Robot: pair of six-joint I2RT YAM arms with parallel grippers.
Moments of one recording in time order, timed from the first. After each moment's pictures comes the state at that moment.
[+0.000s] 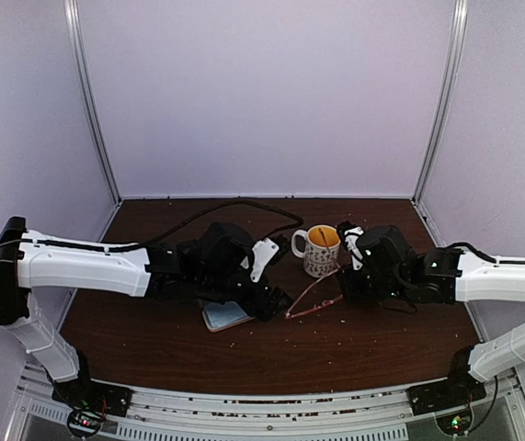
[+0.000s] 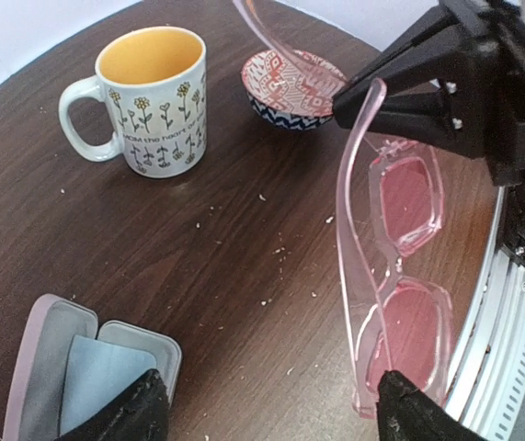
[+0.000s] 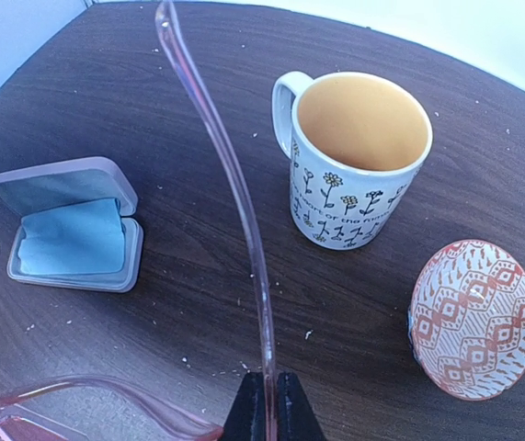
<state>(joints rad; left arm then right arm) -1.13 1.62 1.13 -0.17 -0.02 -0.23 0.94 1.21 0.80 -0.32 0.36 0.40</state>
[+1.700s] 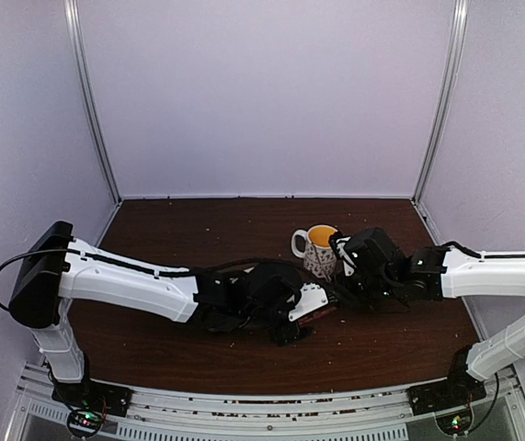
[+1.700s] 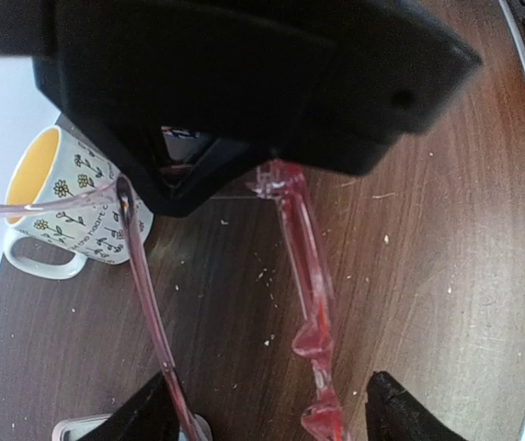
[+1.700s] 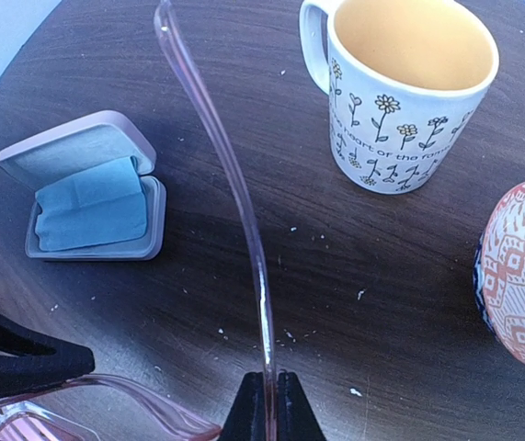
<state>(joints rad) -1.29 1.84 1.26 -0.14 -0.23 0.26 0.94 1.30 0.83 -0.36 0.22 0.53</state>
